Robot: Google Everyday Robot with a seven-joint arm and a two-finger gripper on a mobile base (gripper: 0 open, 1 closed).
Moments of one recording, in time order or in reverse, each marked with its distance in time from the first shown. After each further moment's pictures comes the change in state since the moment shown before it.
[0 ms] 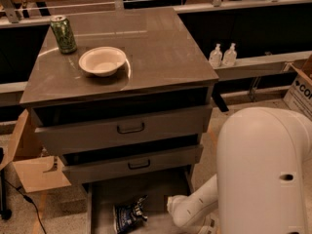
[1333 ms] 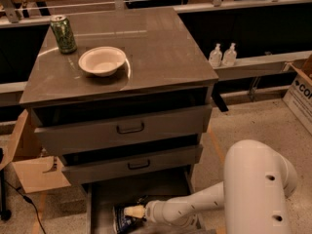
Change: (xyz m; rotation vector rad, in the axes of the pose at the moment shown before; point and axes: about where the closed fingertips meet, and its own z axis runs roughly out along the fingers) arm 0.066 0.115 0.111 -0.455 0.183 -0.013
